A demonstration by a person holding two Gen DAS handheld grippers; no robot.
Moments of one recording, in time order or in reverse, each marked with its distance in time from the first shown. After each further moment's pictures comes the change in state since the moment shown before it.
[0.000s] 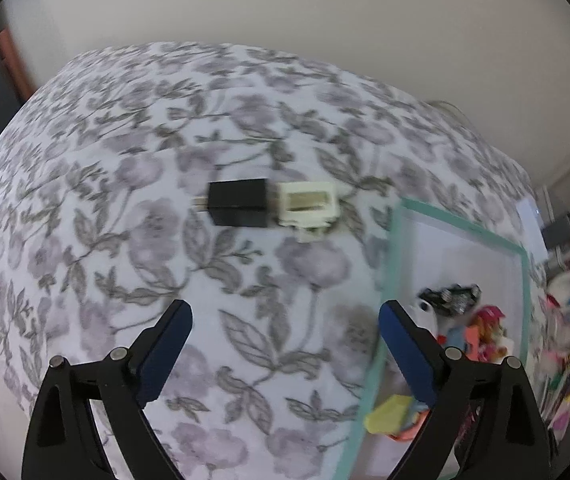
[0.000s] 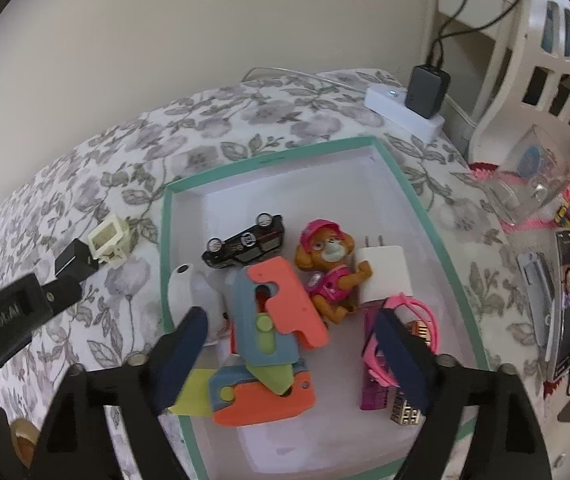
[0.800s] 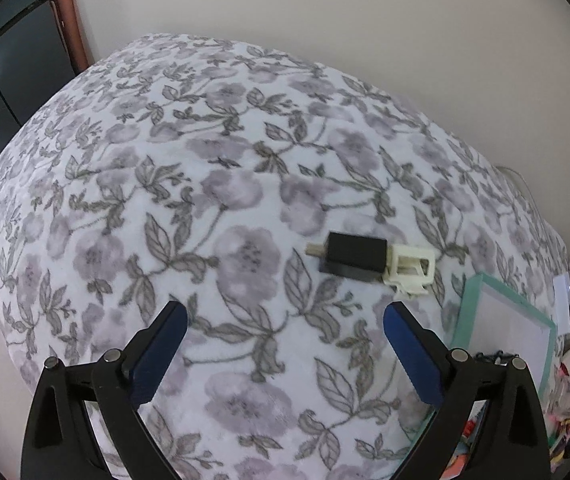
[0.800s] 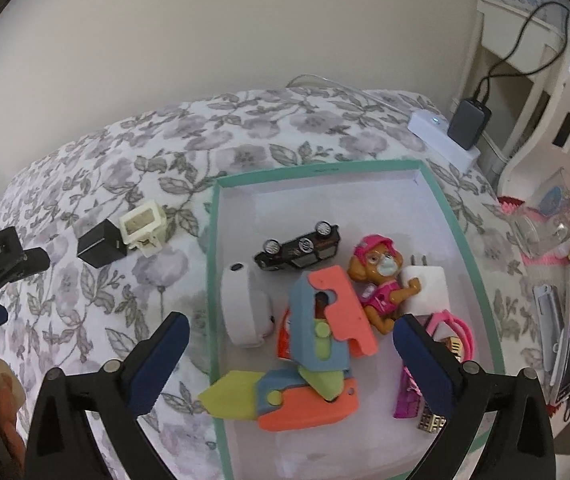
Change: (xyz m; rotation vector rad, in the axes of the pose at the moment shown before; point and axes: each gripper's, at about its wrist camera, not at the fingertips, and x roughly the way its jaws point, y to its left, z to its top) left arm -0.003 0.078 0.028 -0.175 -0.060 0.087; right arm -0.004 0.041 0.000 -0.113 -0.039 0.029
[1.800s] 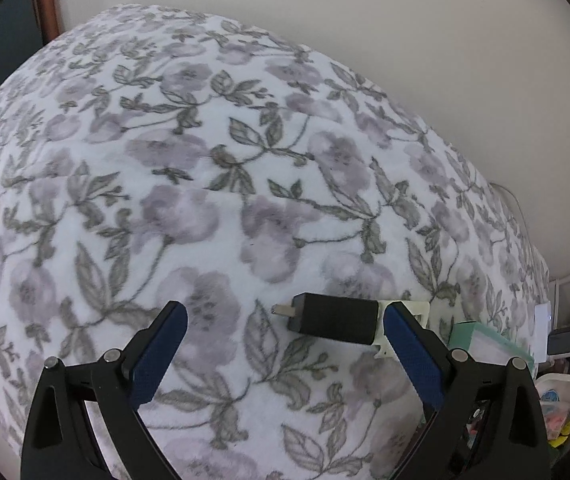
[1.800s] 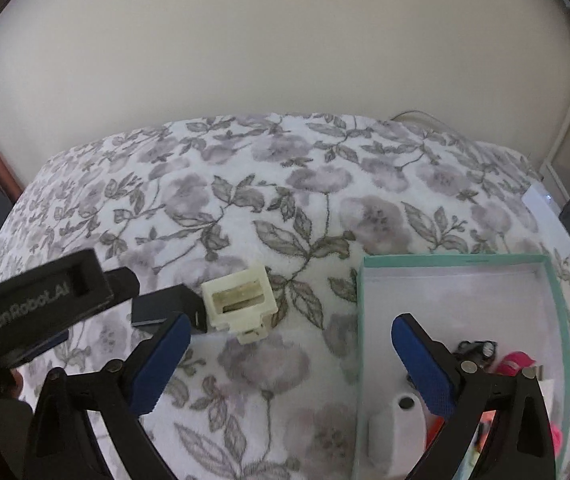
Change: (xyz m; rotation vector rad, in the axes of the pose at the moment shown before) left arm 0.062 -0.005 0.048 -0.031 0.092 -0.145; right arm 0.071 0.100 0.056 -0.127 -0.041 0.124
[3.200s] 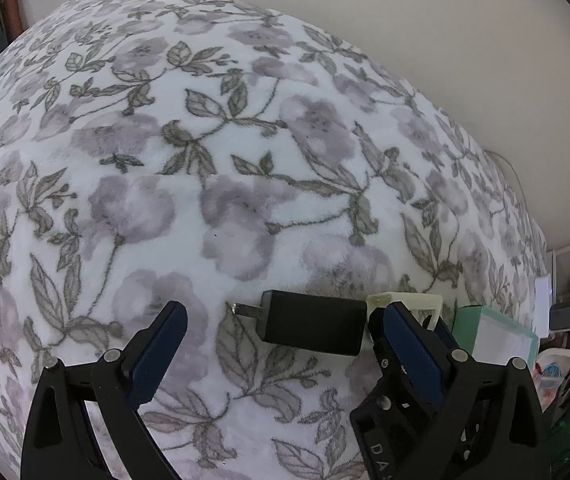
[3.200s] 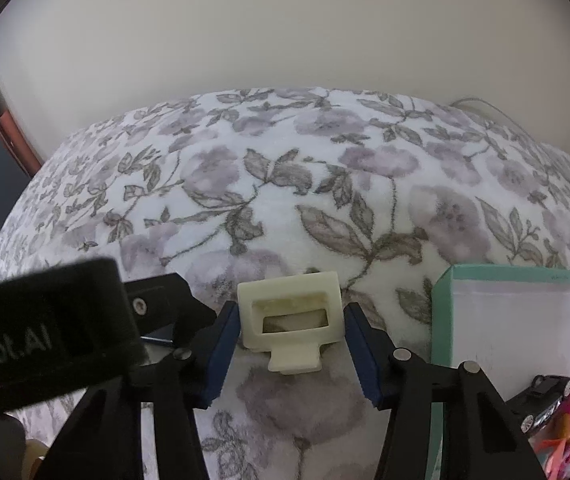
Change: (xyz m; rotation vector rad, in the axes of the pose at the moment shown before) left arm 0.034 -0.011 0.002 0.081 0.095 -0.053; right arm 0.047 0.017 -0.002 -0.065 0.029 0.112
